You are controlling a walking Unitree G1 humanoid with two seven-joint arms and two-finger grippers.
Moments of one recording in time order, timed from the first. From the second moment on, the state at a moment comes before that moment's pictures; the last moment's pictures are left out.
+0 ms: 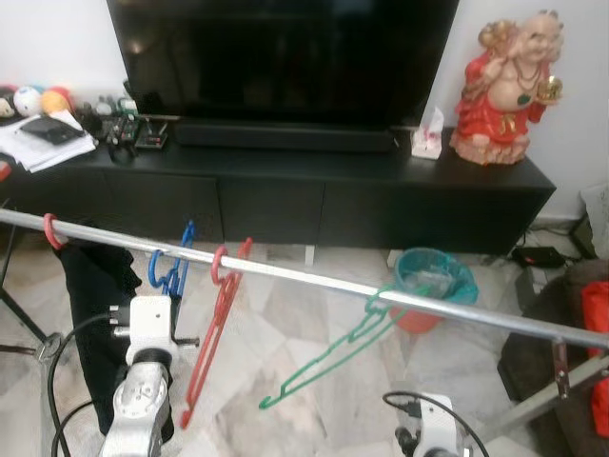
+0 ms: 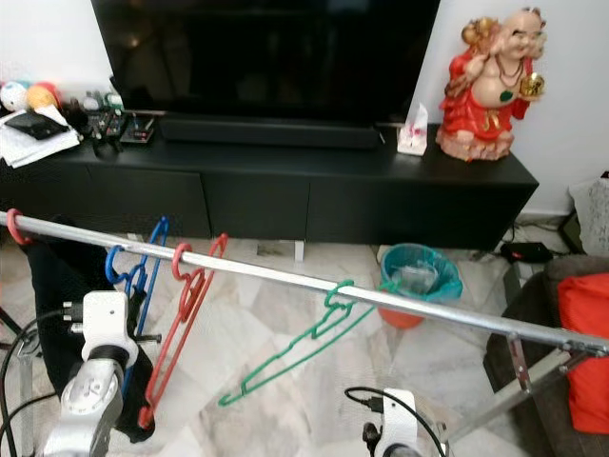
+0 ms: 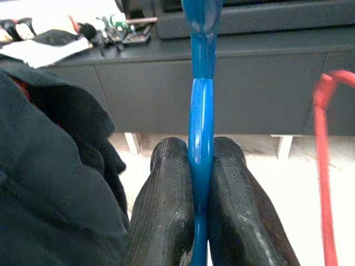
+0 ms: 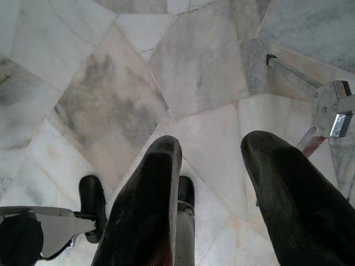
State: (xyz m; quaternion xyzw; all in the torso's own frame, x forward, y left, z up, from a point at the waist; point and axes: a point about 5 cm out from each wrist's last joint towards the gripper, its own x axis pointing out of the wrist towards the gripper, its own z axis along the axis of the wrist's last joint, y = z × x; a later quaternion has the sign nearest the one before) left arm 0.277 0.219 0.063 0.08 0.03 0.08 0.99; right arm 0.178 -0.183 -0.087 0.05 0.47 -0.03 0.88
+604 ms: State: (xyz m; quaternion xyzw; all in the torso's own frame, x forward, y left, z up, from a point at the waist) left arm 0.315 0.216 0.063 0.09 0.07 0.05 0.99; right arm 0.178 -0.182 -0.087 0.05 0.47 -0.03 0.88
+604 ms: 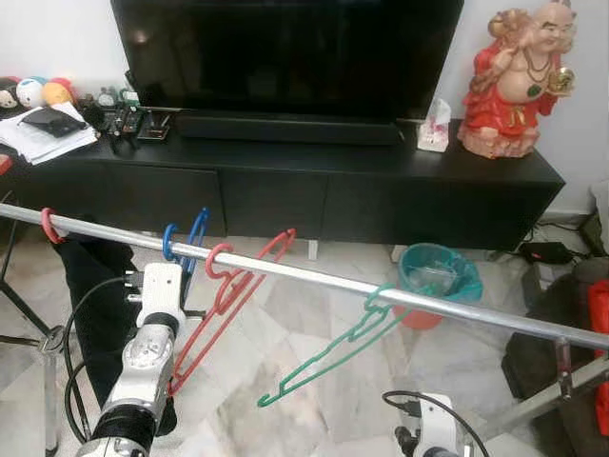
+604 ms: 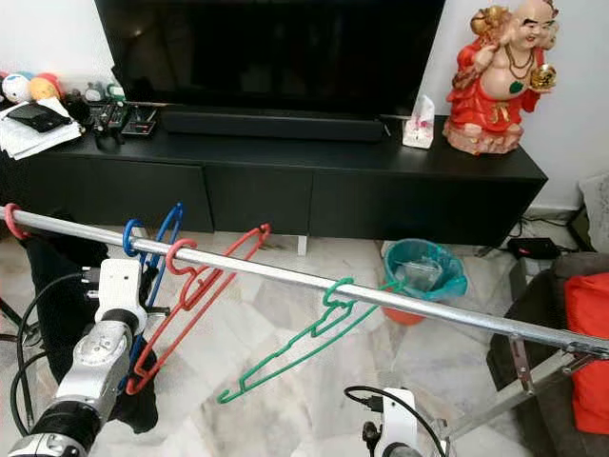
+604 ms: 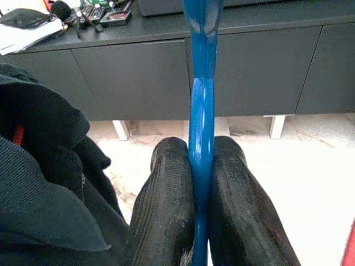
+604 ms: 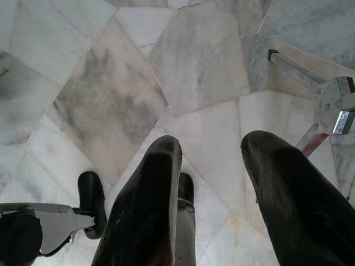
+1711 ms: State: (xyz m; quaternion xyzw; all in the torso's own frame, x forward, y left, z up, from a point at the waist) left arm 0.274 0.220 0.077 0.11 -0.01 0.04 0.99; right arm 0.178 -0.182 -0.087 0.05 0.47 -0.04 0.88
